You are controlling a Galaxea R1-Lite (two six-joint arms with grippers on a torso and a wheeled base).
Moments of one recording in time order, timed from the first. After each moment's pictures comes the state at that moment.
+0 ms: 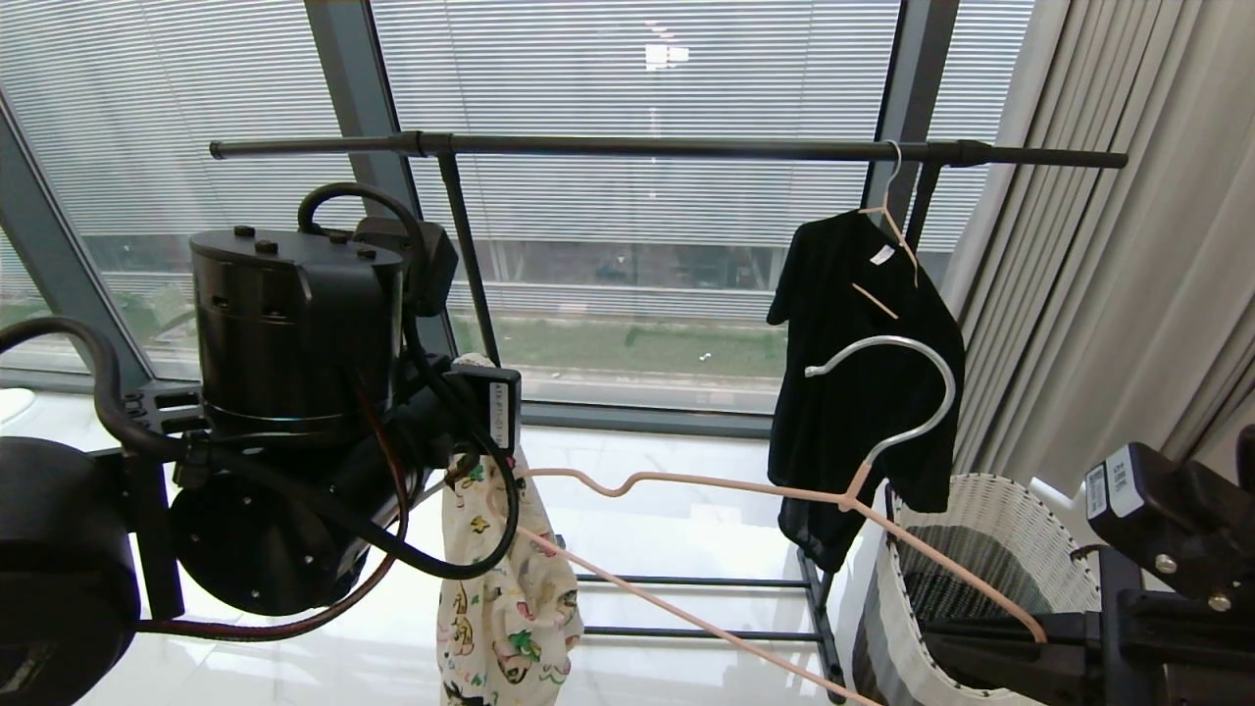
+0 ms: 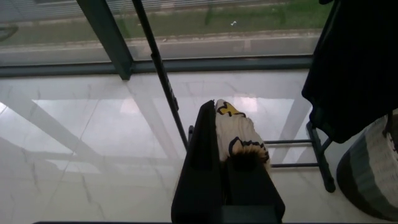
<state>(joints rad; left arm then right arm) -0.70 1.52 -0.89 -0.31 0.65 -0.04 0.89 1.15 -0.61 -0.04 0.12 0.02</state>
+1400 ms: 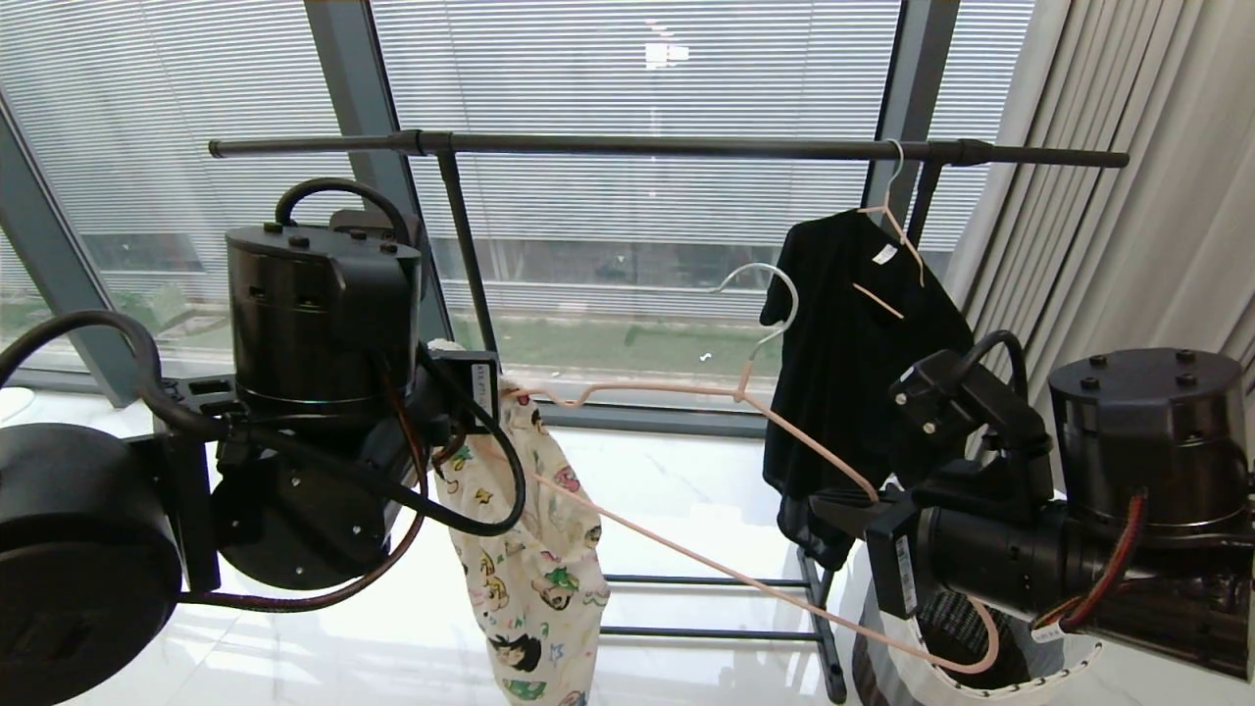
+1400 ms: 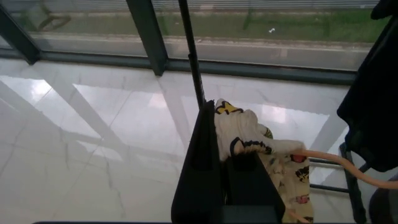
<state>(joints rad) -0.68 1.56 -0.91 -0.33 0.82 -0.07 0.85 1.49 -0.73 -0.34 -0.08 0.18</state>
